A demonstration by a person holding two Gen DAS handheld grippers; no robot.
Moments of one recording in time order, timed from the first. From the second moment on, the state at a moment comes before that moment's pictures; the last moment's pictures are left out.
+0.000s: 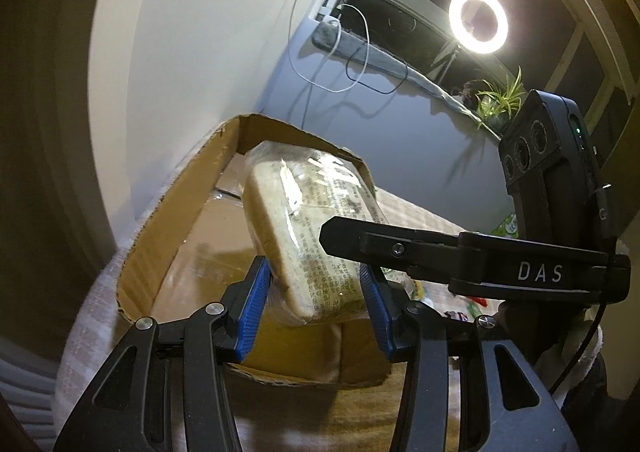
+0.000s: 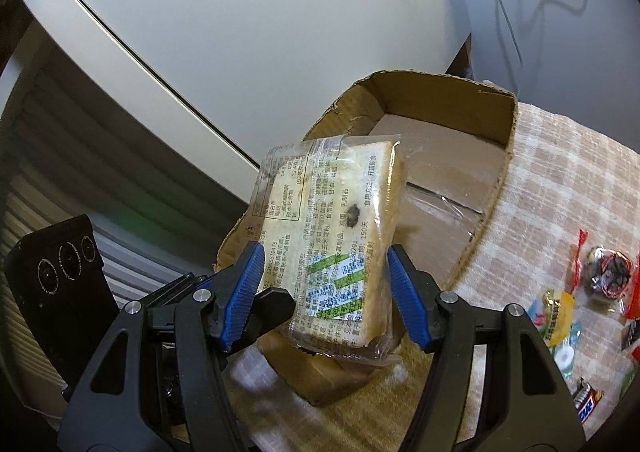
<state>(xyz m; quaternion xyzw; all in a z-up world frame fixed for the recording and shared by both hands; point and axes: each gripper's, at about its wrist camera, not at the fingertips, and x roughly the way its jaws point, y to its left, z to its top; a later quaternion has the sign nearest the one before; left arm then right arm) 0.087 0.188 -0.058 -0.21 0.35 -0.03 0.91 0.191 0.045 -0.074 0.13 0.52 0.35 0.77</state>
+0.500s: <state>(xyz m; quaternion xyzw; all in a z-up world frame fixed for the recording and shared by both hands) 0.081 0.195 -0.057 -0.20 0.34 0.01 0.92 0.186 0.025 -0.058 0.14 0.51 0.33 0.78</state>
